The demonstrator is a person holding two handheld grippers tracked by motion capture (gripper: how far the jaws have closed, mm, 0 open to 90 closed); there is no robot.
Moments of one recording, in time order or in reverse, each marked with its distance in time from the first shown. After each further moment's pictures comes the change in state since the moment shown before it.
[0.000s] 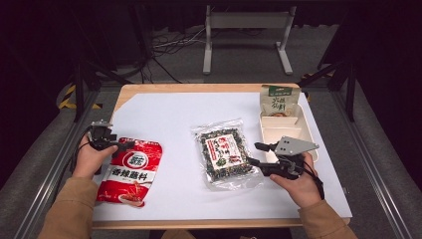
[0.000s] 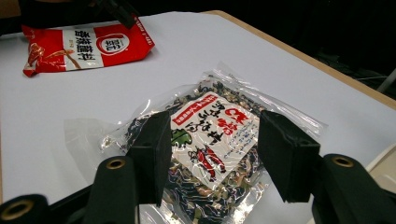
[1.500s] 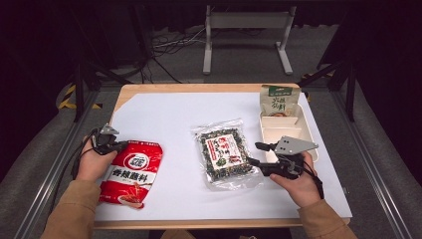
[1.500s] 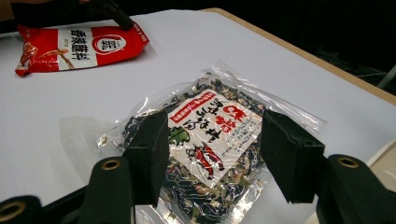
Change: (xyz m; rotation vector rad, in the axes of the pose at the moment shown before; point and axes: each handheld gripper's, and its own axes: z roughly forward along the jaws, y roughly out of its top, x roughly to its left) left arm -0.022 -0.007 -0.006 0.053 0.143 0.209; right arm -0.002 -0.002 0.002 0.003 -0.004 0.013
